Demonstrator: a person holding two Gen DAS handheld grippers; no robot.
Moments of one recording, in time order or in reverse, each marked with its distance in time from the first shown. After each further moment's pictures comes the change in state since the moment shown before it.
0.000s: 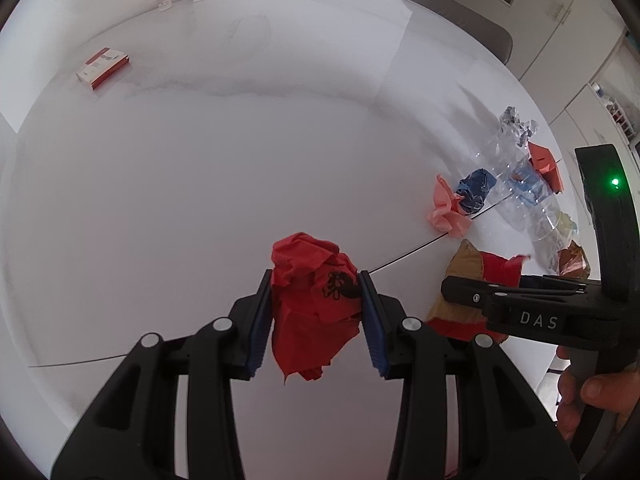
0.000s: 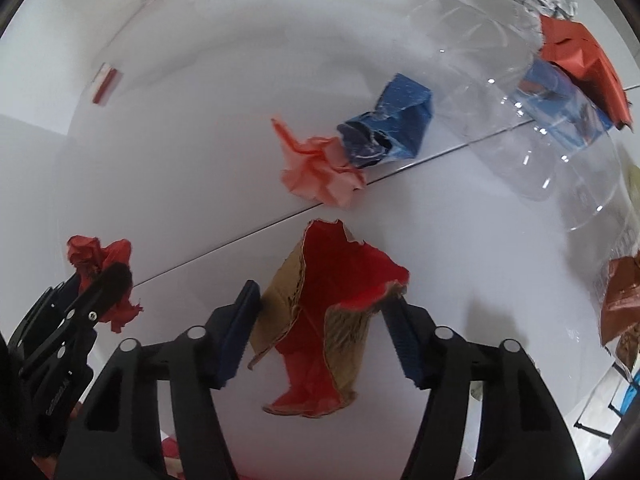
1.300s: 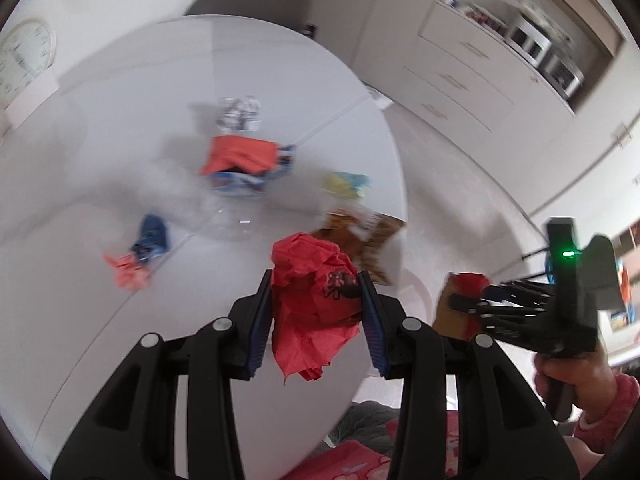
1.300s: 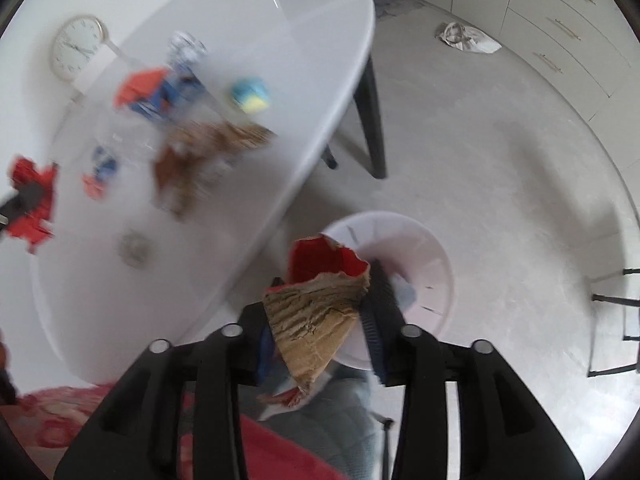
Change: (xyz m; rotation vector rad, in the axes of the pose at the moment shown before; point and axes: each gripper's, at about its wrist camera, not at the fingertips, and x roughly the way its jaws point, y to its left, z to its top) left arm -0.047 -0.262 -0.015 0.457 0.009 -0.278; right arm -0.126 -0.304 -0.179 0.254 -0.188 -0.165
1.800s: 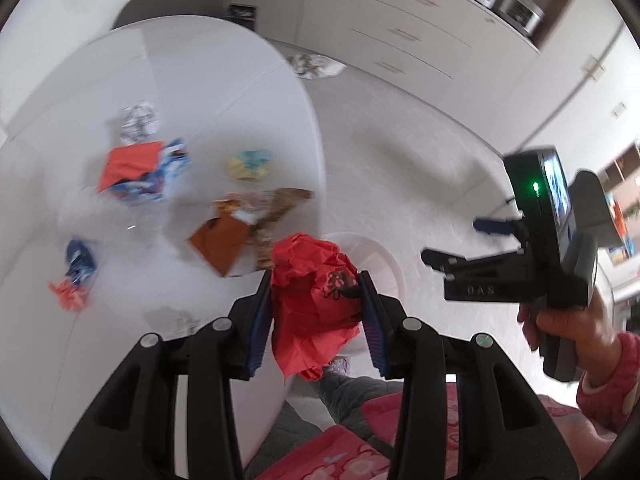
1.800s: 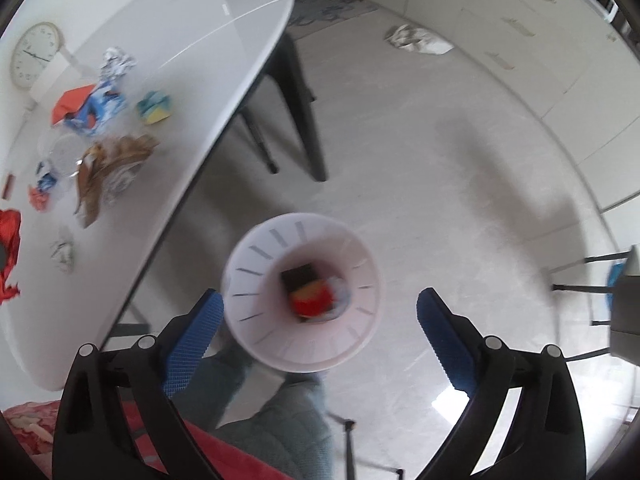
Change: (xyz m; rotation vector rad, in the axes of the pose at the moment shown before) left arm 0.030 -0.095 -0.002 0.193 0.102 -0.065; right arm -0.020 -0.037 -0.004 0.051 -0.060 -0.177
